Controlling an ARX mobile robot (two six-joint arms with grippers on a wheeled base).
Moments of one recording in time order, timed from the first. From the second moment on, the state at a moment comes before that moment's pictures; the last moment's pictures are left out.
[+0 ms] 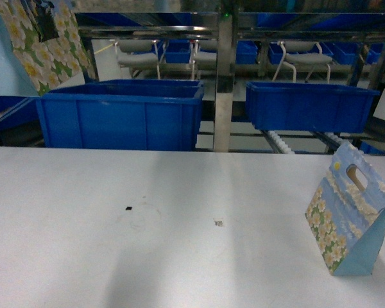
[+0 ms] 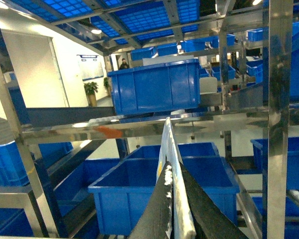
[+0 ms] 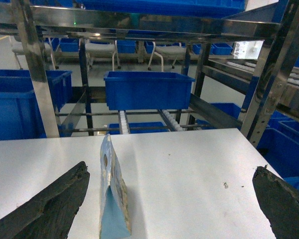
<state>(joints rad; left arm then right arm) -0.49 1.31 0.66 0.94 -0.62 0.29 0.51 0.44 0.21 0.17 0.72 0.03</state>
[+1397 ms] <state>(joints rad) -0.51 2.08 1.00 1.11 -0.93 -0.07 0.51 0.35 0.21 0.05 0.74 0.03</state>
